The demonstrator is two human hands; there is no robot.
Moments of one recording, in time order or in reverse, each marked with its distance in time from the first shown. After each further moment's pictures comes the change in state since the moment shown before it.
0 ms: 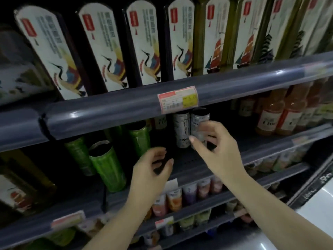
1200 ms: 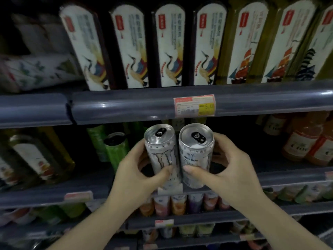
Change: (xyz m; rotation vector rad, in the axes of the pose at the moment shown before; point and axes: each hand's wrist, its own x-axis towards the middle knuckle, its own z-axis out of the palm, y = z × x) left_hand -0.024 0.047 -0.040 -0.080 0.129 0.094; right_hand -0.005 -0.032 -0.019 0.101 -0.319 -0.200
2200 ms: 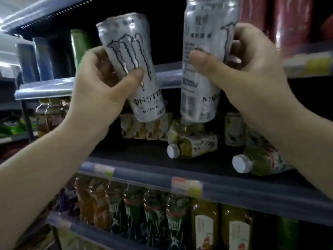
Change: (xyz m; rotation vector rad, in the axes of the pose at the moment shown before) left_hand 0.043 0.126 -0.526 0.193 0.634 0.533; right_hand 0.184 -0.399 0.289 0.480 0.008 -0.627
